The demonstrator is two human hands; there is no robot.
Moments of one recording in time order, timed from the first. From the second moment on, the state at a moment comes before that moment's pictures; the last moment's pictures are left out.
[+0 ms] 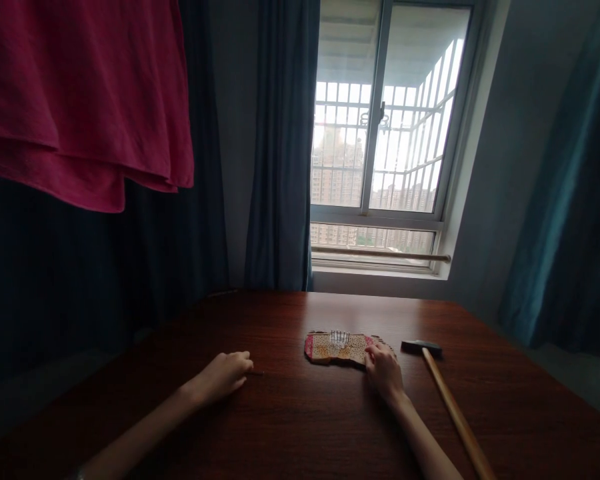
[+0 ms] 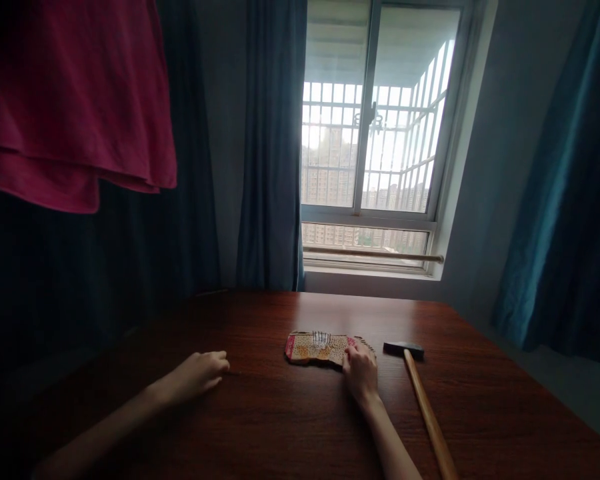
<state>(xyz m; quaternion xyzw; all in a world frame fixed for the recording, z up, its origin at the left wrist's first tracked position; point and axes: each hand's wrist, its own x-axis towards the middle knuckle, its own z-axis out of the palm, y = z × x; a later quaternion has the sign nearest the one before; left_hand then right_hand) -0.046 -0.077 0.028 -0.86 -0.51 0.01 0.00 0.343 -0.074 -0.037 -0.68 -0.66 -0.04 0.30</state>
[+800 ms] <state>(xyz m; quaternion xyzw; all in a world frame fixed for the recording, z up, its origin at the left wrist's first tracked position) -0.035 -0.072 0.005 -0.88 -0.47 0.03 0.10 0.346 -0.072 -0.045 -0.67 -0.66 -0.04 0.34</state>
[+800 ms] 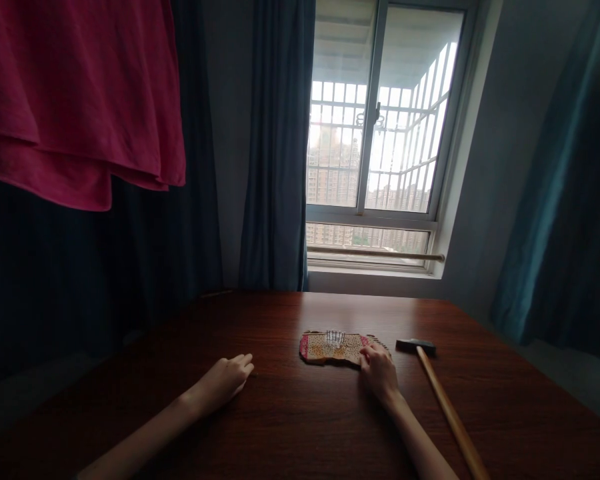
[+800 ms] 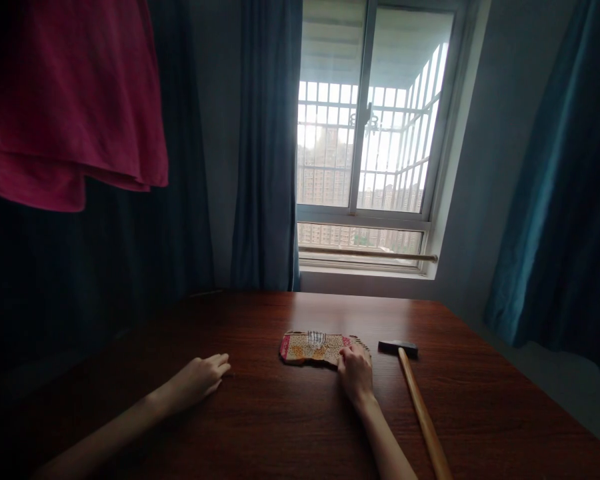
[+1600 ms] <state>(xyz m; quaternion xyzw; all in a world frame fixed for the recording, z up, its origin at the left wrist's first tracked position) 0.008 -0.036 0.000 -0.86 -0.45 -0.16 -0.16 0.332 -0.069 -0.040 -0.59 -0.64 0.12 0.48</state>
